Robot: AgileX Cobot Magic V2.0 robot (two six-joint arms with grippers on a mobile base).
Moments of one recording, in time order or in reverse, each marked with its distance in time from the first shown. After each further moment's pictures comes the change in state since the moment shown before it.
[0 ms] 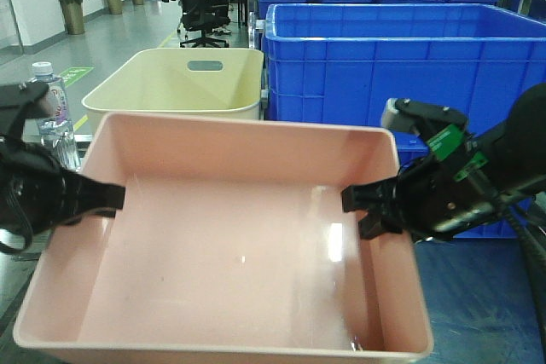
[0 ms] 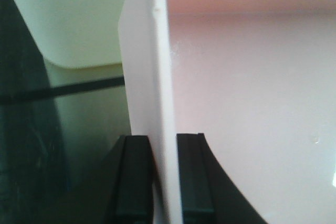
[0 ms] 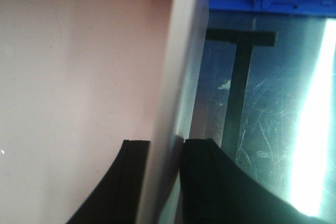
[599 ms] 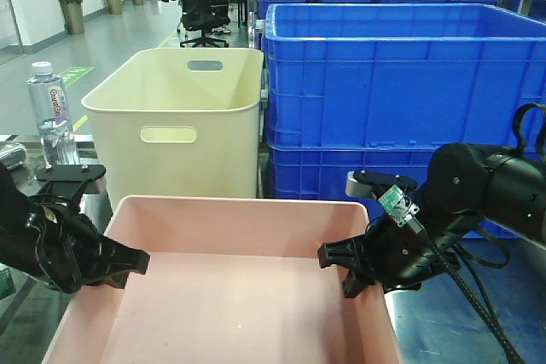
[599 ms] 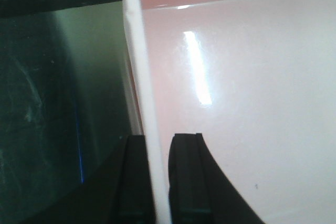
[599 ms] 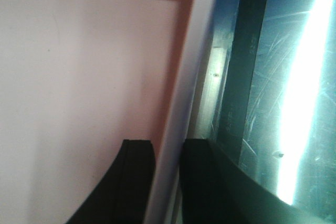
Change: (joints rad) left arm 0.008 0.204 0.026 0.051 0.032 -0.003; right arm 0.006 0.208 0.001 0.012 0.013 -0.012
